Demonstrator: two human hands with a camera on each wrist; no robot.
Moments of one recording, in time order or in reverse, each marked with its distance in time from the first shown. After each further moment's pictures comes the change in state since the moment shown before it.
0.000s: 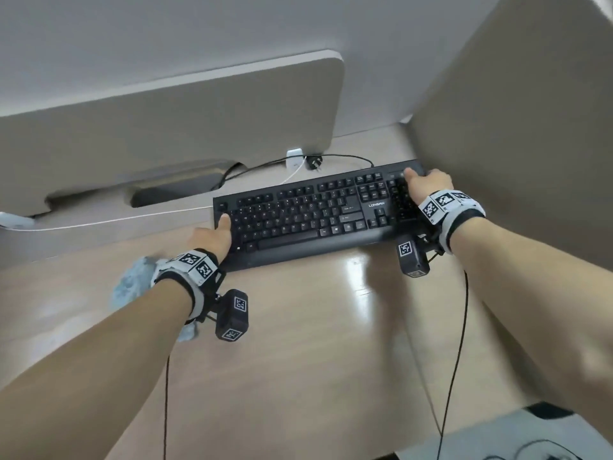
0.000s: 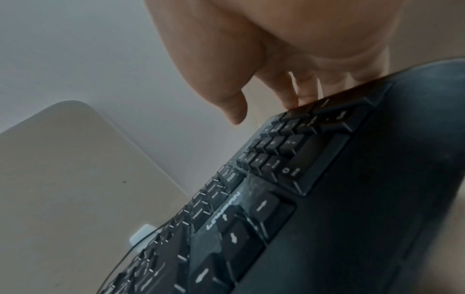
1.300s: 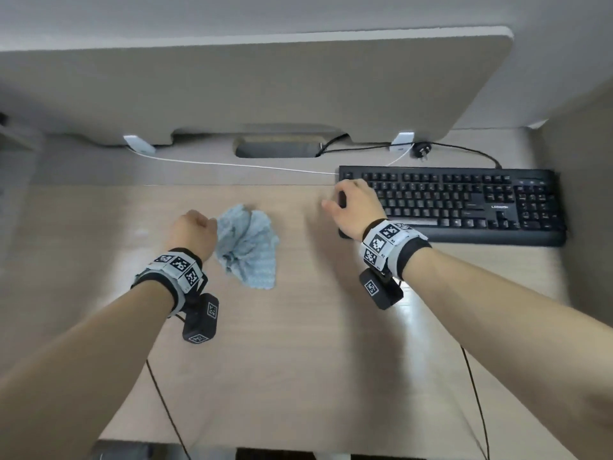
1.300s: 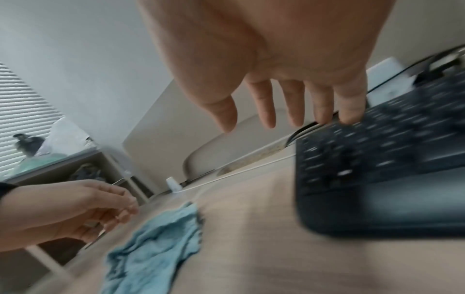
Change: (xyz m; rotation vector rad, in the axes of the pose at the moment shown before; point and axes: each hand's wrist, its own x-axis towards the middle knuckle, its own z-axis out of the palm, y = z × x) left_hand 0.017 -0.175 -0.111 0.046 0.306 0.087; right_hand -0.200 -0.087 0.182 -0.231 -0.407 -0.825
